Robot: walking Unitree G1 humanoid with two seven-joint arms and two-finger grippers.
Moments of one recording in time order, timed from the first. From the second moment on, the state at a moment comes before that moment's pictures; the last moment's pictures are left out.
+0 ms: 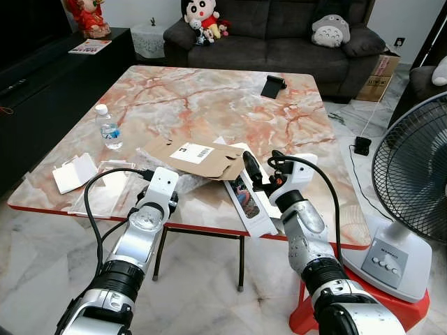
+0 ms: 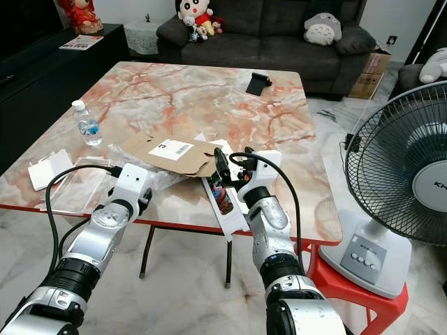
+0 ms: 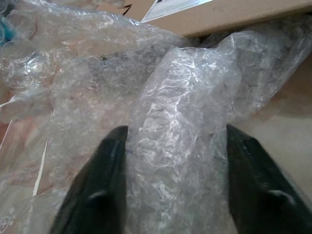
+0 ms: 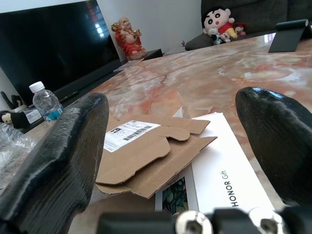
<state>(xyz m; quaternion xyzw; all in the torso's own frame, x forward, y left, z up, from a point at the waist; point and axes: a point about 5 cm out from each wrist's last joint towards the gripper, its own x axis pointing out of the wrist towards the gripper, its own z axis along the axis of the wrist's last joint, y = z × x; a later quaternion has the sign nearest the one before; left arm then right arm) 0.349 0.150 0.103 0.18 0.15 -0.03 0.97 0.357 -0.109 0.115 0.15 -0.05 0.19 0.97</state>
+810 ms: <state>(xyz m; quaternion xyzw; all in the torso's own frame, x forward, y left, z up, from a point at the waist) 0.336 0.150 0.121 0.17 0.15 -0.10 0.97 0.357 -0.110 0.115 0.15 -0.05 0.20 0.97</state>
